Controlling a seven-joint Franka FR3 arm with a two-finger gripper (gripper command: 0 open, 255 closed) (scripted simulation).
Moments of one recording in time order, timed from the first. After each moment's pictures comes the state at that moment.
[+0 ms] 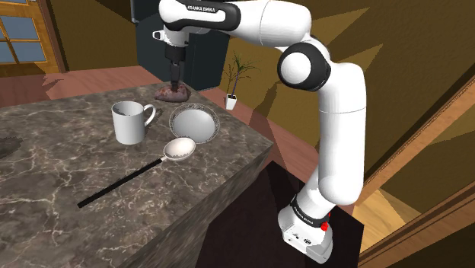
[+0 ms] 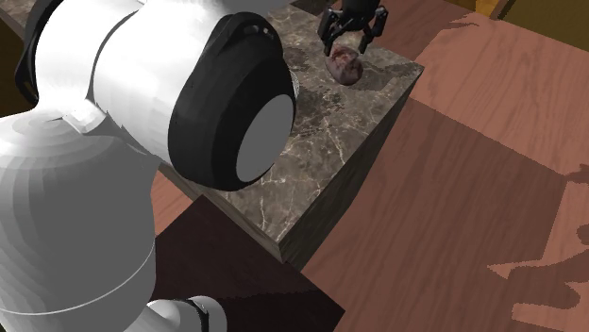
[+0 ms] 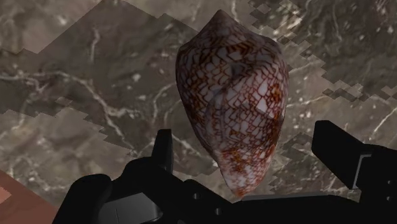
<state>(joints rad) 0.11 0.53 0.00 -1.24 0.09 1.66 -0.88</state>
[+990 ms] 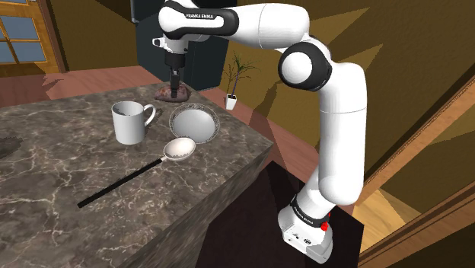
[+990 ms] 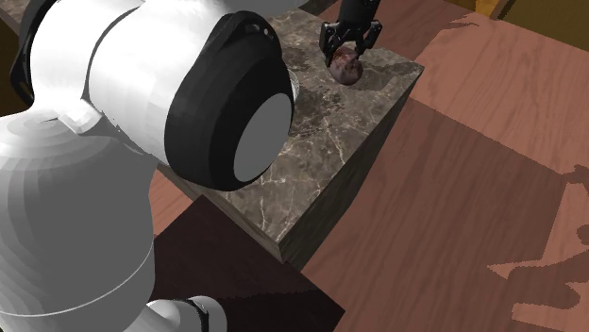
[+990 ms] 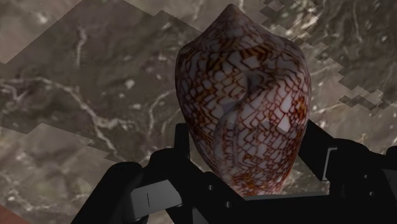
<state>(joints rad) 0.11 0.53 0.00 -1.31 0.09 1.73 -0.88</state>
